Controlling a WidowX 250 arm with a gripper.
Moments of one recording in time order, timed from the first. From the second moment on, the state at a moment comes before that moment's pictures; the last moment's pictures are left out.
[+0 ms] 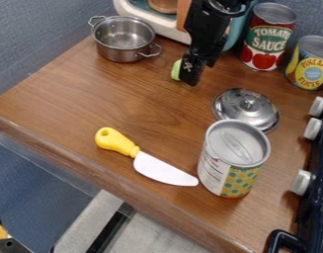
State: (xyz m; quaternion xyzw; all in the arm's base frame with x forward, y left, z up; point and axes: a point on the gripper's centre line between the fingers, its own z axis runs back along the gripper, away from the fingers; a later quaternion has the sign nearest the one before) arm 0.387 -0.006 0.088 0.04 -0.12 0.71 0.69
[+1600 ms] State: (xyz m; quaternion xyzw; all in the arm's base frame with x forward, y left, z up) arm 0.278 -0.141 0.106 0.02 -0.06 0.57 0.82
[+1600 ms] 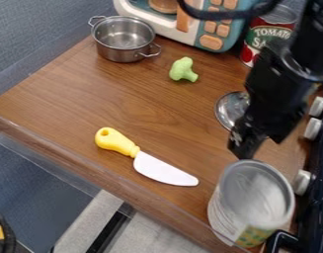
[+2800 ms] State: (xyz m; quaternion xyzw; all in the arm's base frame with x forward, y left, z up) arm 0.247 -0.157 0.153 -0.04 -0.06 0.53 0.84
